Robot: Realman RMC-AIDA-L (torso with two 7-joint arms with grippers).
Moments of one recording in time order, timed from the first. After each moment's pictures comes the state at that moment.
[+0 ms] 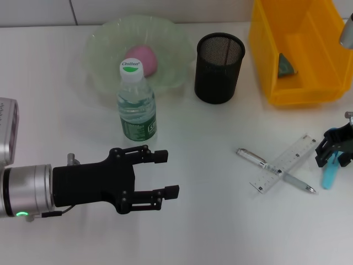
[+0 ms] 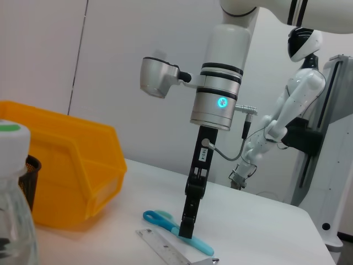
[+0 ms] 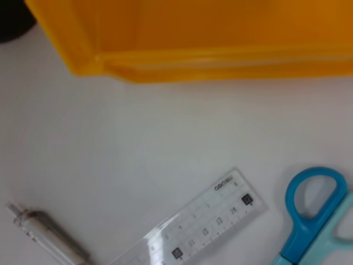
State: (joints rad) left arm -0.44 -2.04 1.06 0.39 1.66 1.63 -1.04; right arm 0.80 2.04 -0.99 -0.89 -2.92 -1.63 2.96
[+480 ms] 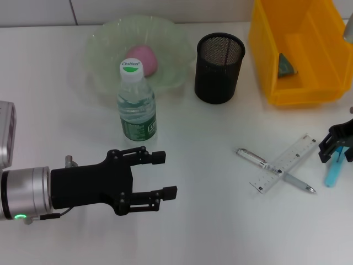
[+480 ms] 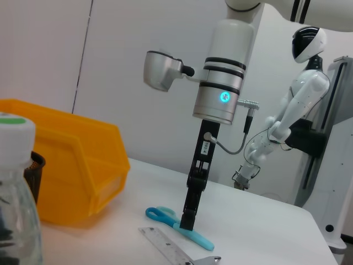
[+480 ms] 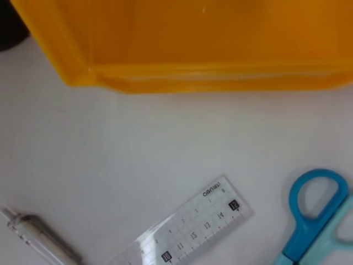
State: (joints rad) left arm -0.42 -2.04 1.06 0.39 1.66 1.62 -1.04; right arm 0.80 2.03 -1.00 -0.93 -2.92 -1.66 2.96
